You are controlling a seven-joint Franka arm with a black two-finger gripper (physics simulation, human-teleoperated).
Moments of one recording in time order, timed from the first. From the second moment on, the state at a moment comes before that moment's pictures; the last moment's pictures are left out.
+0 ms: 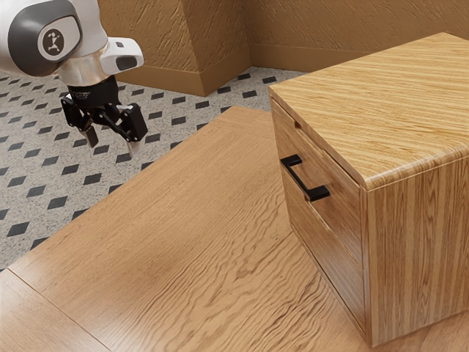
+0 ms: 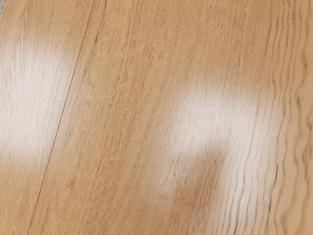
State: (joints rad) arm -0.22 0.02 0.44 -1.41 0.15 1.50 -0.02
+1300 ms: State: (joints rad) arm -0.31 -0.65 0.26 -1.89 0.13 1.19 0.06
